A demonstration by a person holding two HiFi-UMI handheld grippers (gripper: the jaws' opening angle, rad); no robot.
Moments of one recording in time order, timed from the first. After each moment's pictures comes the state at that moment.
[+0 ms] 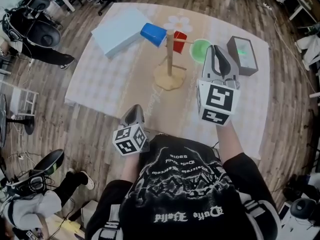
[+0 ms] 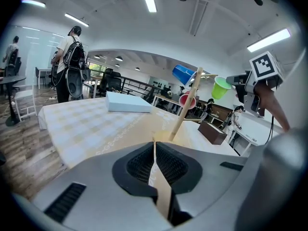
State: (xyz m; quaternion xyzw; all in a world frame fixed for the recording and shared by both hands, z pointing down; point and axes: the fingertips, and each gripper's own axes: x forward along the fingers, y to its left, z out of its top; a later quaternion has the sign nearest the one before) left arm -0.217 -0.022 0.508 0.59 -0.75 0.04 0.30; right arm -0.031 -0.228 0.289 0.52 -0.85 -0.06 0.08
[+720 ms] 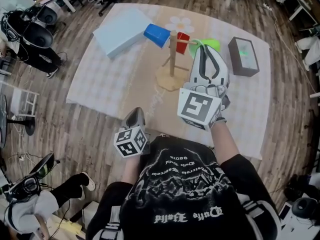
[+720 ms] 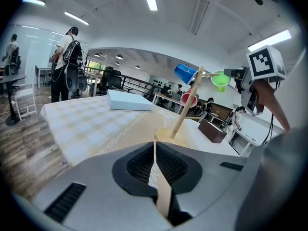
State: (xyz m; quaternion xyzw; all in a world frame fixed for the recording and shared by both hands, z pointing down) left arm -0.223 -0.009 0.518 0.59 -0.74 0.04 0.31; right arm -0.068 -0.199 0.276 0.52 -0.82 -0.21 0.11
